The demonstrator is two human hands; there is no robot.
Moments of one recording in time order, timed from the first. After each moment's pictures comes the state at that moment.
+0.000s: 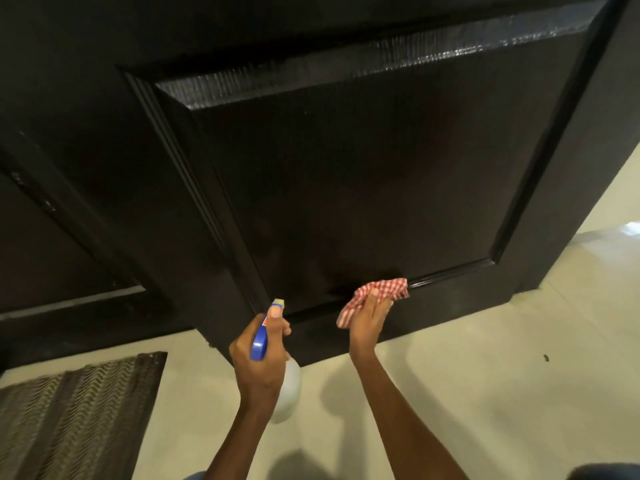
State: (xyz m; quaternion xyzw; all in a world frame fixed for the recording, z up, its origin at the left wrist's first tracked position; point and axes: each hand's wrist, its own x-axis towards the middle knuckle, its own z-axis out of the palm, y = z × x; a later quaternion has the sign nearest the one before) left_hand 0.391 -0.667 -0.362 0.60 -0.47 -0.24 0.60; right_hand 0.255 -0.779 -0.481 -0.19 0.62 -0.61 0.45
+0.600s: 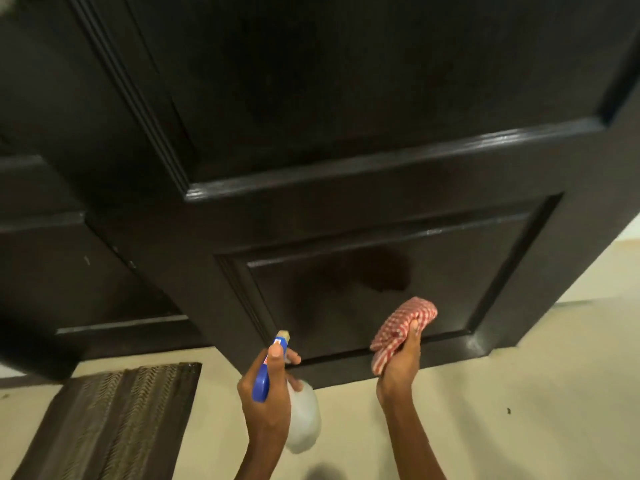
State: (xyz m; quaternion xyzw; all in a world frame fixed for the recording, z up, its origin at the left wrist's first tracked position) left_hand 0.339 -0.642 -0.146 0.63 -0.36 -0.28 0.63; right_hand 0.175 -0.723 -0.203 -0.04 0.51 -0.65 0.57
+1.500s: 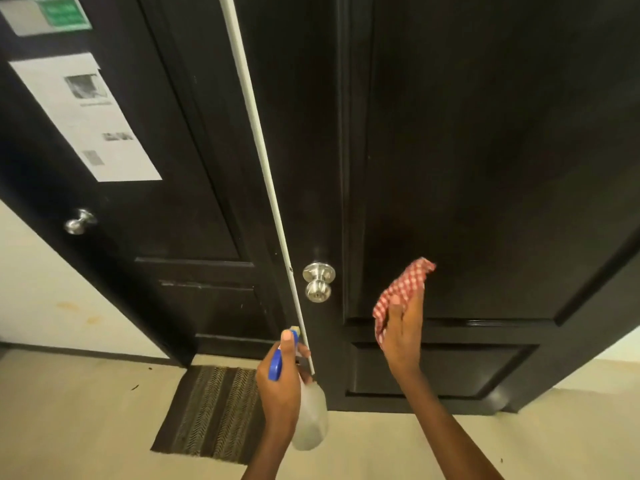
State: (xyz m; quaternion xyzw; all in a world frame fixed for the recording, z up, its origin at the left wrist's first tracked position) left_hand 0.472 -0.548 0.375 0.72 -0.19 -0.36 0.56; right_hand 0.310 -0.664 0.337 -0.54 0.53 -0.54 0.37
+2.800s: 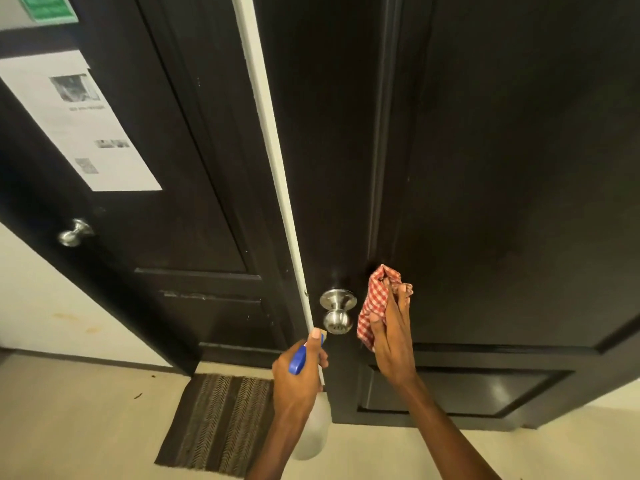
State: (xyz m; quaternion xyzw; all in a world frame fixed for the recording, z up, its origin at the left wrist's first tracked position) left_hand 0.512 -0.626 0.366 0.72 -0.29 -0.34 0.53; right_hand 0.369 -0.730 0.309 -0.68 0.49 -0.45 0.31
